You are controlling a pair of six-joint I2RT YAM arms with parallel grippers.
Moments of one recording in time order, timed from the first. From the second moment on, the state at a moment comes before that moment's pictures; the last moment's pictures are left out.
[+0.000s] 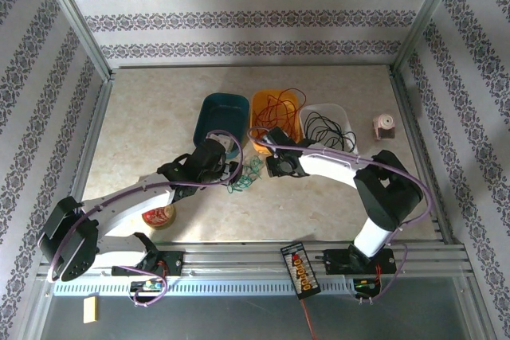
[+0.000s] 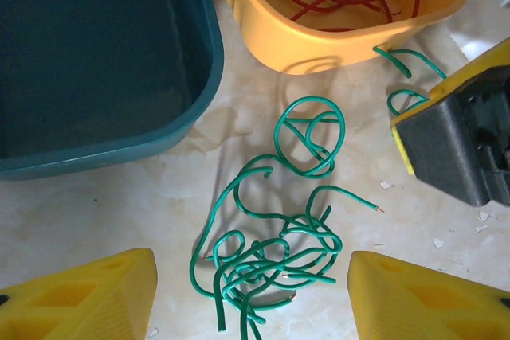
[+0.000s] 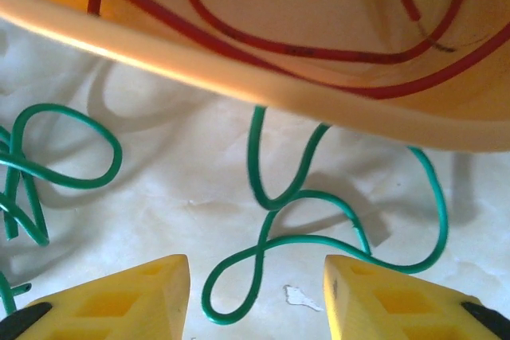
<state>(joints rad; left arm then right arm) -0.71 1.26 0.75 -0.28 -0.11 -0.40 0.70 1.70 1.00 -0.50 0.17 0.45</state>
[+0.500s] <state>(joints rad) -0.71 1.26 0.75 -0.25 -0.10 -0.40 0.70 1.72 0.97 -0.53 0.23 0.50</state>
